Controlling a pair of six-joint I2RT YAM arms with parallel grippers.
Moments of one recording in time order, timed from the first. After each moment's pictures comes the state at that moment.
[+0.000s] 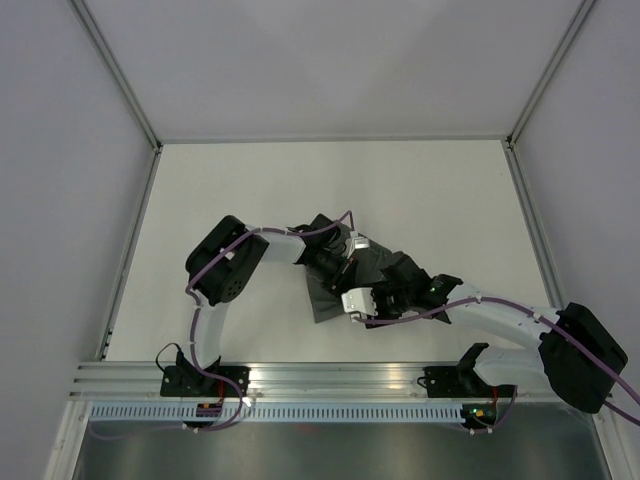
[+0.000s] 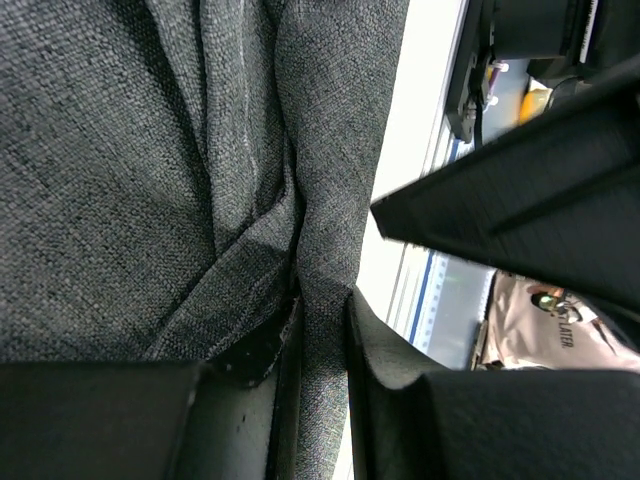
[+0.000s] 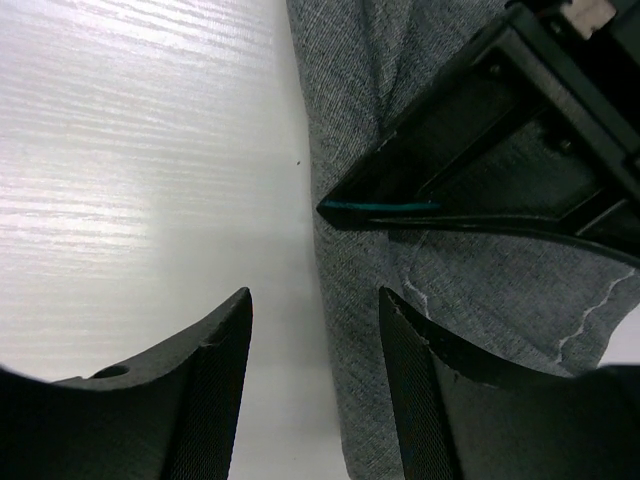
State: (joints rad) left arm -0.70 2.09 1.15 -0.20 1.04 -0.15; right arm 0.78 1.21 0.55 -0.32 -0.36 -0.94
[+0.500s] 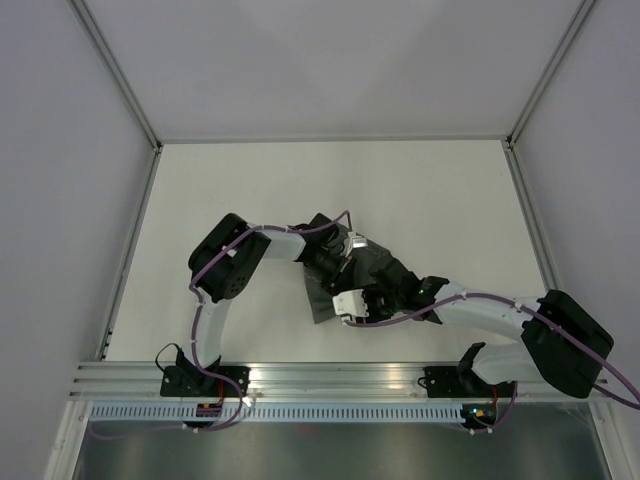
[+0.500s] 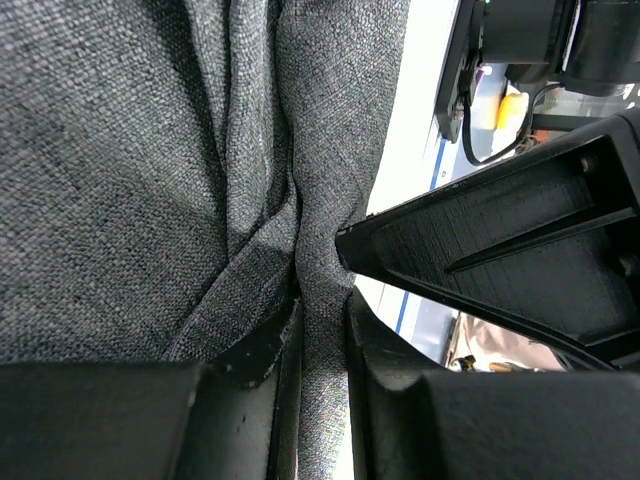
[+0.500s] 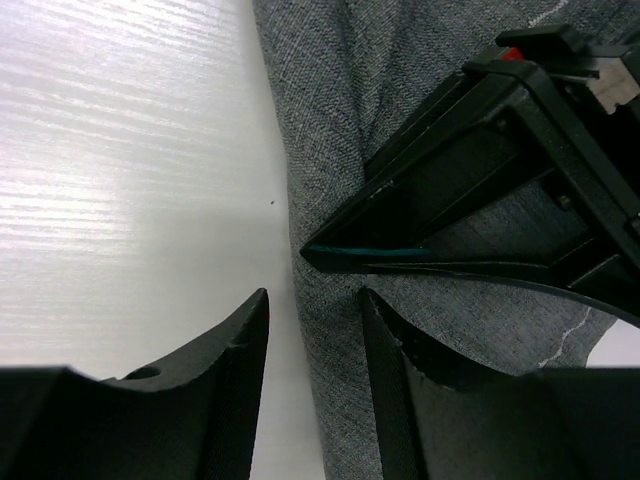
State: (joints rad) left arm -0.68 2.13 1.18 -0.25 1.09 -0.16; right arm 0.85 1.30 0.55 -0.20 -0.28 -0.93
